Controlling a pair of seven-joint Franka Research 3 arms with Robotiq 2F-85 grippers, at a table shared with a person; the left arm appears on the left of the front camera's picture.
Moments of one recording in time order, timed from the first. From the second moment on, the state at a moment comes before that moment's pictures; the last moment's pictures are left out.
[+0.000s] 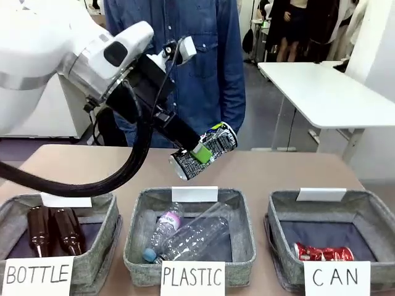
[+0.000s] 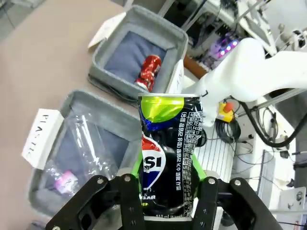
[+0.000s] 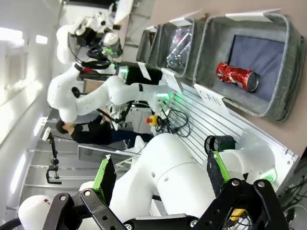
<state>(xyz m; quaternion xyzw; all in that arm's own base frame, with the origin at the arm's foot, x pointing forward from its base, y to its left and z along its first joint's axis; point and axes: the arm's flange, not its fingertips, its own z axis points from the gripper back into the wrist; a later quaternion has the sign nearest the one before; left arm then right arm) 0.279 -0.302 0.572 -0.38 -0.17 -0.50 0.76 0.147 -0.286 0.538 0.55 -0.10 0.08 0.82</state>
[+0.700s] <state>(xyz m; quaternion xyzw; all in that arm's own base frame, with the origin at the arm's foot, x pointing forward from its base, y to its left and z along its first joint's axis) 0.267 -0.452 0.562 -0.38 -0.26 -0.56 0.69 0.146 -0.287 0.540 0.55 -0.10 0.08 0.82</state>
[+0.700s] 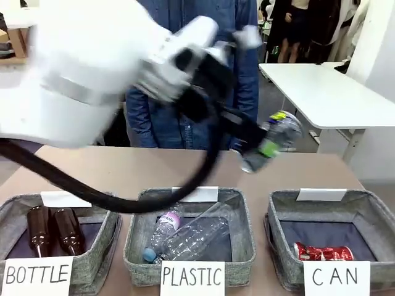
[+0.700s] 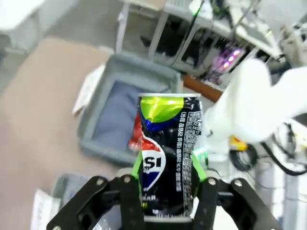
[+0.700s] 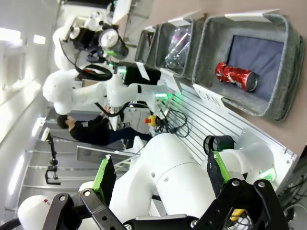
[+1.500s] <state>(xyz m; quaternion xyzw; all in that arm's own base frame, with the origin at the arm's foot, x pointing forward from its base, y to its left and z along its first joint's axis) 0.306 -0.569 0.502 -0.38 -0.25 -0.61 0.65 0.146 -0.287 0.540 0.55 -0.10 0.08 0.82</state>
